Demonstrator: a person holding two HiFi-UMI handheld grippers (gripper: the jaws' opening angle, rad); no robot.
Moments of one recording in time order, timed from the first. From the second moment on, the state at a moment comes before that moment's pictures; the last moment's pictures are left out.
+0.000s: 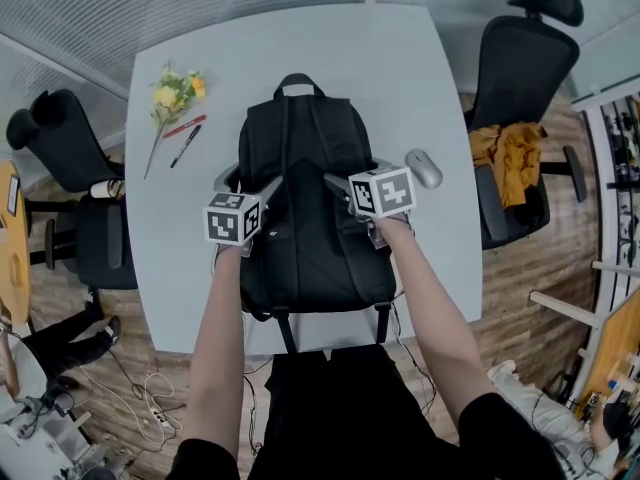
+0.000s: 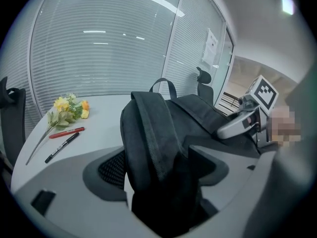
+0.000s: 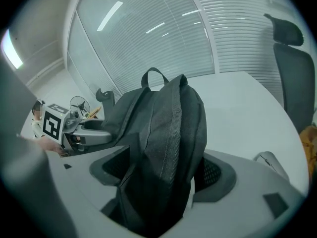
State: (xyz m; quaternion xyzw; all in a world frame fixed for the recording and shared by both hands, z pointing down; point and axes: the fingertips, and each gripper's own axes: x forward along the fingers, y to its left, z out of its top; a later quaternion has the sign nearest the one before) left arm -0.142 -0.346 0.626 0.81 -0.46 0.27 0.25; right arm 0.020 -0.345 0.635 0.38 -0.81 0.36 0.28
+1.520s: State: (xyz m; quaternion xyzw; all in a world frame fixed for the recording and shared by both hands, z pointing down) left arm -0.126 -0.254 0.497 0.83 -0.50 0.17 0.17; right arm 0.049 -0.289 0.516 0.39 -0.86 0.26 0.21
